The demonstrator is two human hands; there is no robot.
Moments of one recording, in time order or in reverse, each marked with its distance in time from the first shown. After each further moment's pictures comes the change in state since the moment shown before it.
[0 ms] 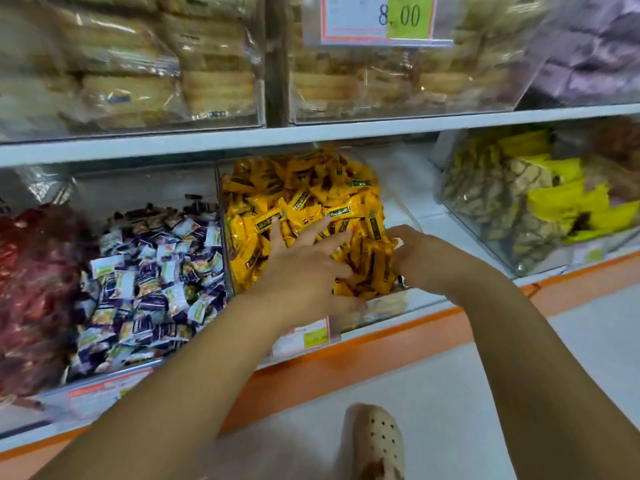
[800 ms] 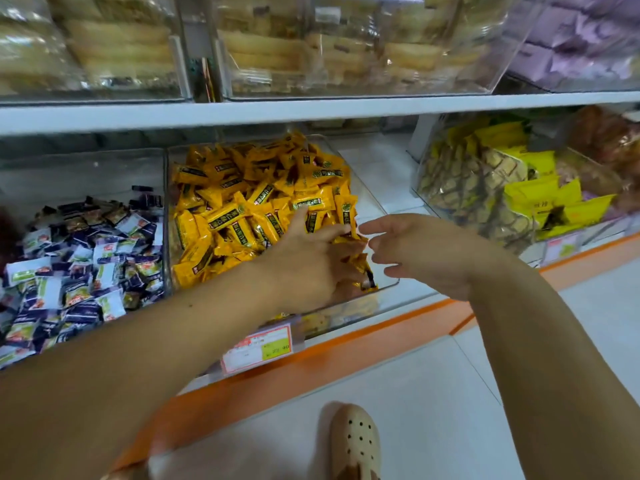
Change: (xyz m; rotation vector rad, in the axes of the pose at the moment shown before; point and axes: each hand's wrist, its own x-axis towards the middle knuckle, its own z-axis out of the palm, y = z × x) left_hand 0.052 0.014 0.010 0.279 0.117 0.408; right_hand -0.006 0.017 -0.021 0.533 -0.047 0.101
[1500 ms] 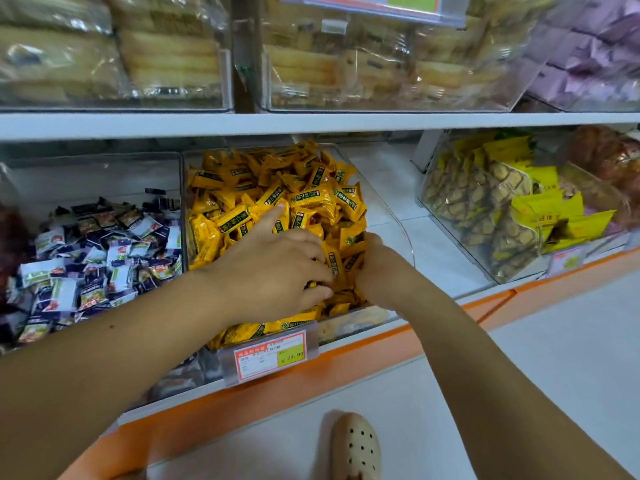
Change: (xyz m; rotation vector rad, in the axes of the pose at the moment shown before) left_hand -0.049 -0.029 -0.005 -0.125 0.062 -0.111; right_hand 0.032 -0.001 0.056 -0.348 0.165 0.018
